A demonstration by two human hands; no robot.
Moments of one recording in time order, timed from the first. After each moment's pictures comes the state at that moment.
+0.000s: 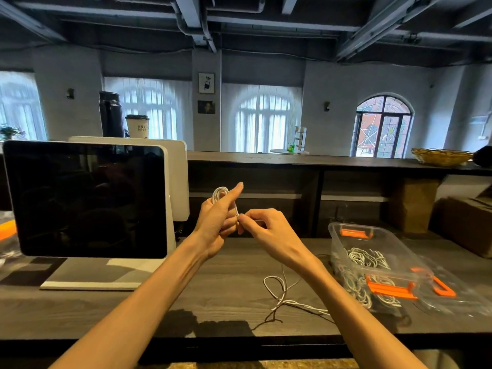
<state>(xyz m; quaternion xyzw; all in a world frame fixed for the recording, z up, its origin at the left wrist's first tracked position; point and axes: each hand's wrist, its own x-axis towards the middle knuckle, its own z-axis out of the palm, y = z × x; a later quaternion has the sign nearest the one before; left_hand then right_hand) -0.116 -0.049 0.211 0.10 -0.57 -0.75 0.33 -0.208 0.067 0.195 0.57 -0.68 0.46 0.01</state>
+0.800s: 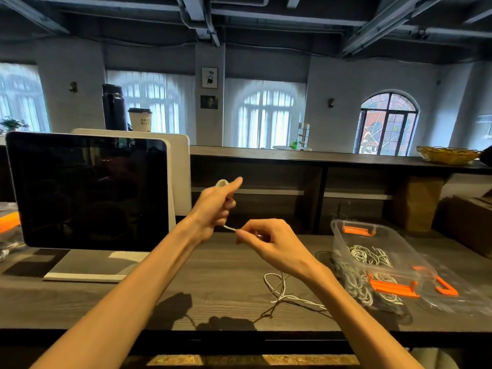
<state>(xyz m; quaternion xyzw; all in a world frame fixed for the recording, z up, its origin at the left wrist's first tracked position) -0.109 -0.067 0.226 0.16 -0.67 -0.66 0.30 -0.208 0.078 0.176 0.62 -0.67 0.41 0.02</state>
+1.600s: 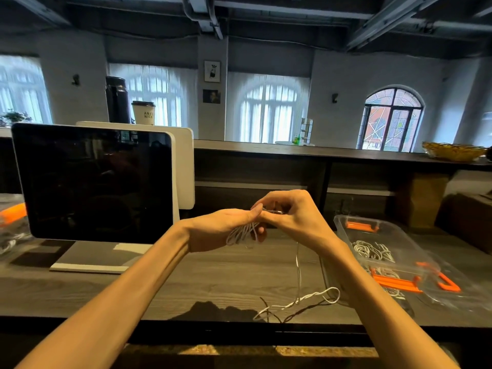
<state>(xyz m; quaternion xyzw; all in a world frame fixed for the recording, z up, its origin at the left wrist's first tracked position) -0.084 -0.053 0.209 0.05 -0.81 -0.58 0.04 -0.231 0.089 0.209 0.63 -0.63 0.46 0.05</state>
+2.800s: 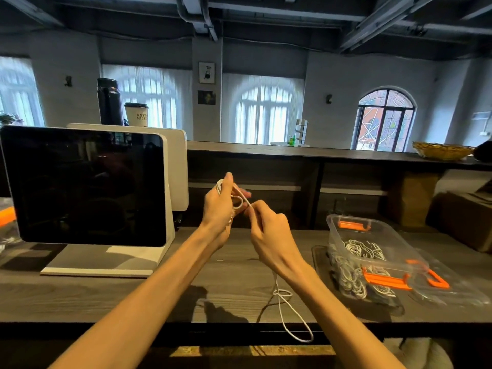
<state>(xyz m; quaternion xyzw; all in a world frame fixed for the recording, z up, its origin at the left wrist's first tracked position) -0.132 -0.038 0.204 0.16 -0.57 -0.68 0.43 -0.197 0.068 0.168 0.51 -0.69 0.50 0.09</state>
